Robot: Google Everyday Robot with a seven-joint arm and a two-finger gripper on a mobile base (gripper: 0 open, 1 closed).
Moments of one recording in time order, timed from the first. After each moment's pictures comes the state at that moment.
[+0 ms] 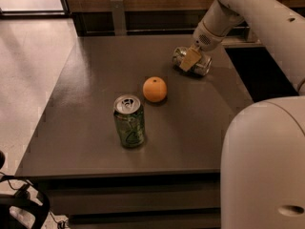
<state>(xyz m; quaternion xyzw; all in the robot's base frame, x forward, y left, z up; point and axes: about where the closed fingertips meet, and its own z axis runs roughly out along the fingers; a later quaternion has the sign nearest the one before) 0.725 -0.144 0.833 -0.48 0.85 0.07 0.20</state>
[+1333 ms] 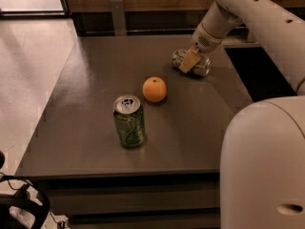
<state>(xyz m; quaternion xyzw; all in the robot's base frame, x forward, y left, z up) 0.726 -0.140 0.828 -0.48 0.85 0.08 0.20</state>
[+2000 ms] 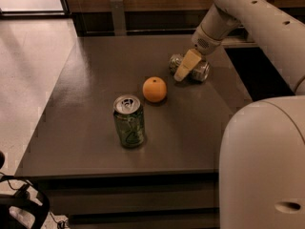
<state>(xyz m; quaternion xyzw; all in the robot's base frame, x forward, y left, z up) 0.726 -0.138 0.823 -0.48 0.85 0.08 0.20</state>
